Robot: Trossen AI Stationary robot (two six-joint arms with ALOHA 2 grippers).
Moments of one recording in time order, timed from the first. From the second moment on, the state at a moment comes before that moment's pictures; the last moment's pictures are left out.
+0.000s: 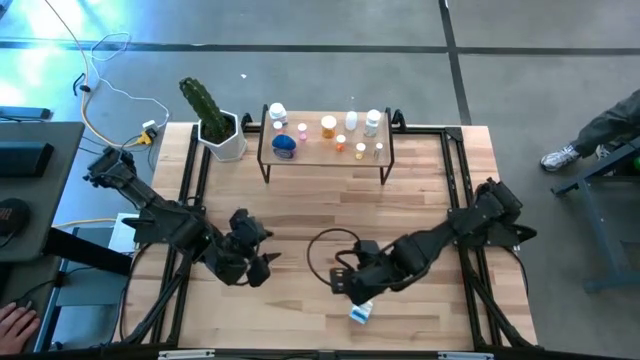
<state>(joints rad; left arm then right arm) -0.51 1.32 1.10 -0.76 -0.66 -0.92 0.54 1.85 1.80 -1.06 0.10 1.96</state>
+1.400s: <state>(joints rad) -0.37 0.97 1.13 -0.82 -0.60 -0.50 0.59 2.04 1.78 -1.10 -0.03 2.35</state>
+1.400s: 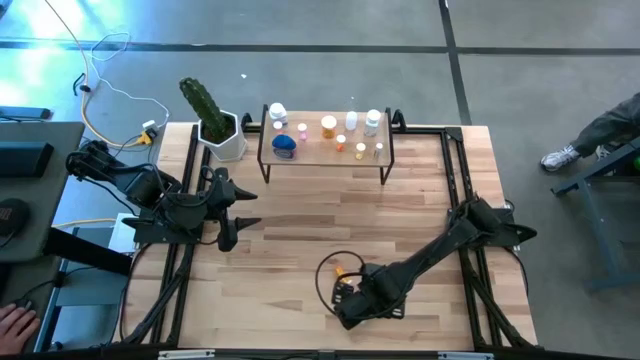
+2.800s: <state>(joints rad) -0.37 0.98 1.13 -0.81 -0.60 -0.49 0.57 2.24 1.78 -0.99 -0.11 2.38</state>
